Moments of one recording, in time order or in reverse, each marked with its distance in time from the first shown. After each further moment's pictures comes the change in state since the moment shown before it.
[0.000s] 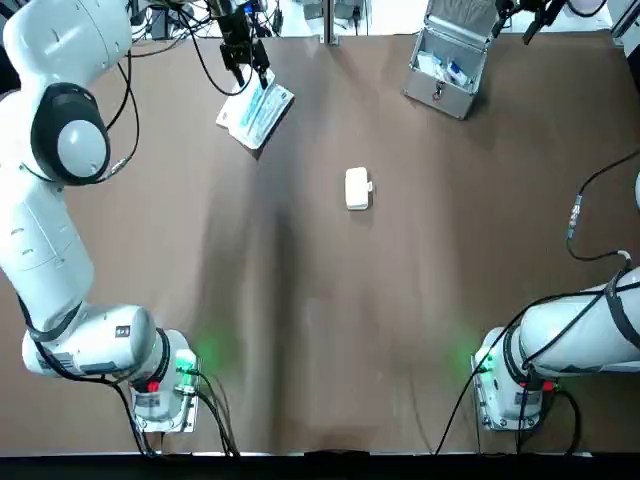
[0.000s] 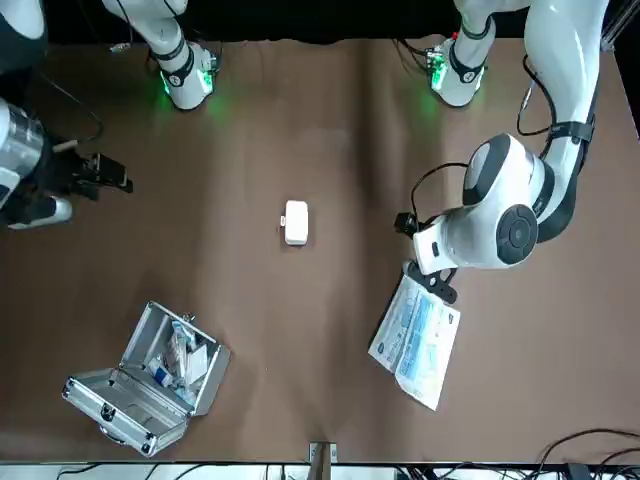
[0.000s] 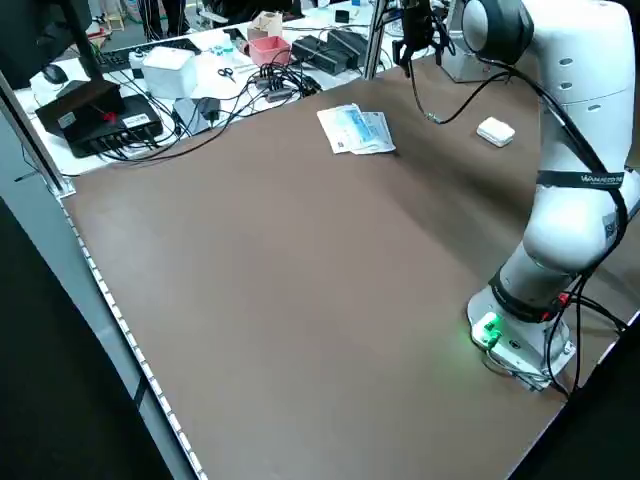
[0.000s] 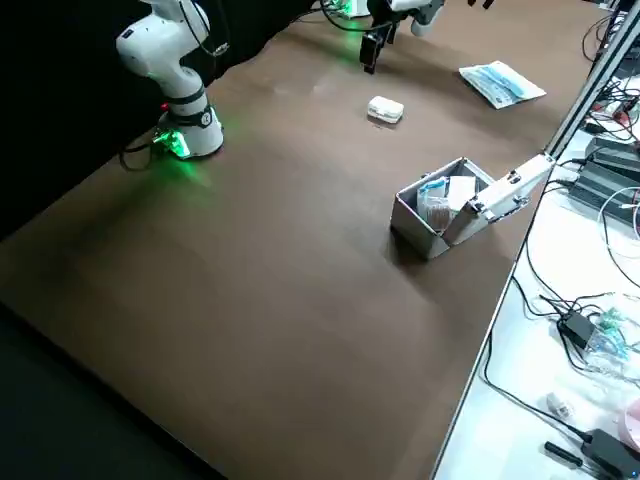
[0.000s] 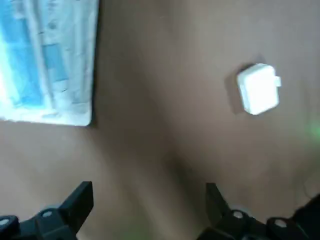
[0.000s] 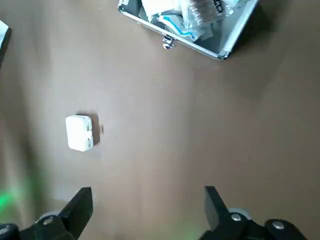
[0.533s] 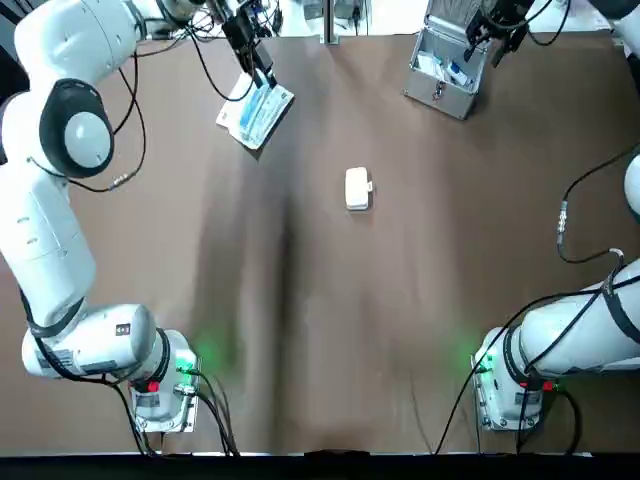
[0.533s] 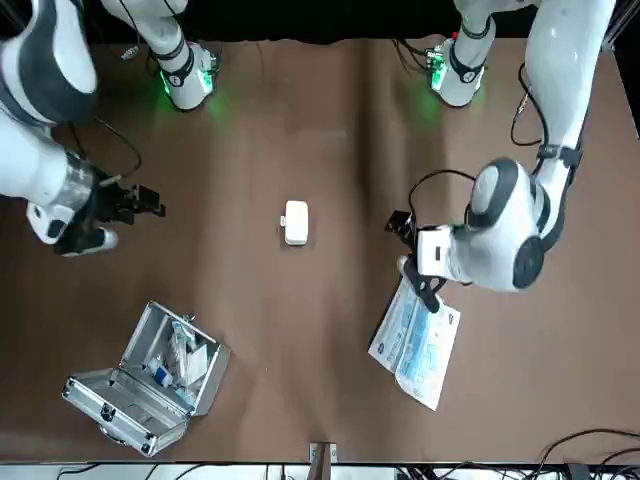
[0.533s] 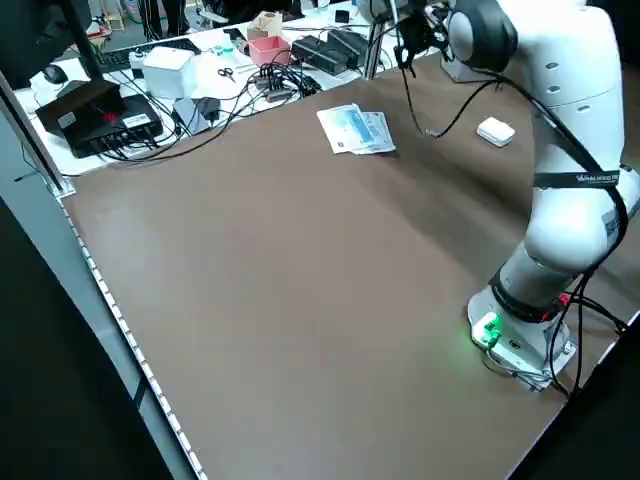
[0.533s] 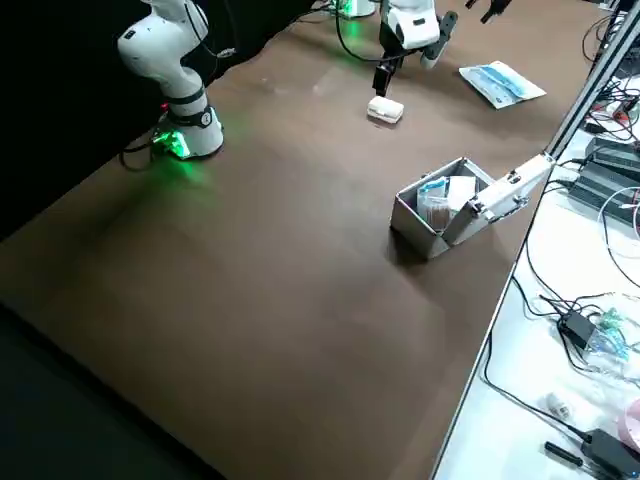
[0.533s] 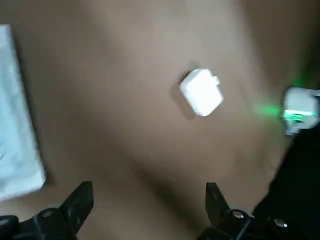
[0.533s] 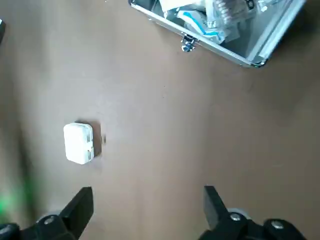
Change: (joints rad) left arm 0.049 0.119 0.008 0.008 -0.307 0.080 0.495; right arm 0.078 0.048 0.003 -0.148 0.025 0.206 -0.007
